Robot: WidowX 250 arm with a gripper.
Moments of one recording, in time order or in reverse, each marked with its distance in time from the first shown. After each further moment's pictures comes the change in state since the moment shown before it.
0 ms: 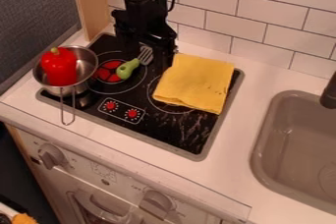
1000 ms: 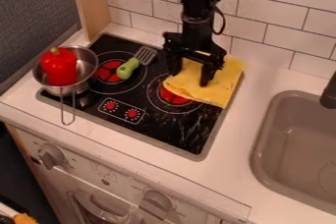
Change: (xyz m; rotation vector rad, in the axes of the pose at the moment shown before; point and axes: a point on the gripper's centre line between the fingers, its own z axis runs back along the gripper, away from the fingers) arm 0.065 -0.032 -0.075 0.014 0.084 0.102
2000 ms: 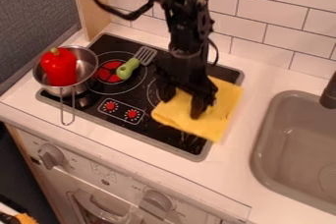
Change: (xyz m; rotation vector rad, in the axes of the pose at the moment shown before) arm -0.090 -0.033 0.001 -0.015 0.047 -0.156
